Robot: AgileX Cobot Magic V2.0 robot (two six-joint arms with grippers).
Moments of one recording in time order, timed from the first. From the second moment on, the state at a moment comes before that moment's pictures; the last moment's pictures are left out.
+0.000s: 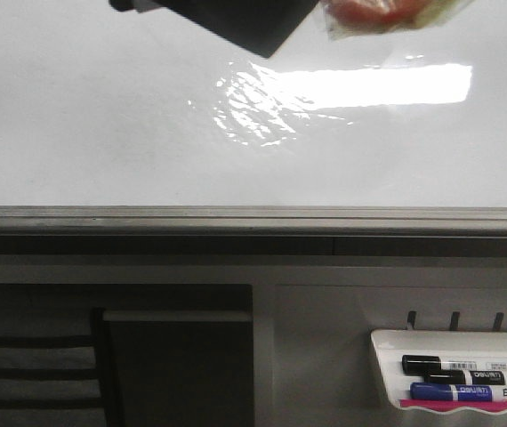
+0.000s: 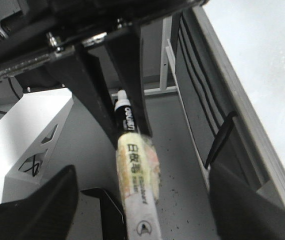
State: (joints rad) left arm -0.97 1.16 -0.98 -0.50 0.64 0.86; right arm 0.23 0.97 -0.93 0.94 1.16 -1.30
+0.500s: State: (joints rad) left arm -0.97 1.16 -0.98 -0.52 0.61 0.86; right arm 0.29 1.01 -0.93 0.94 1.11 -1.32
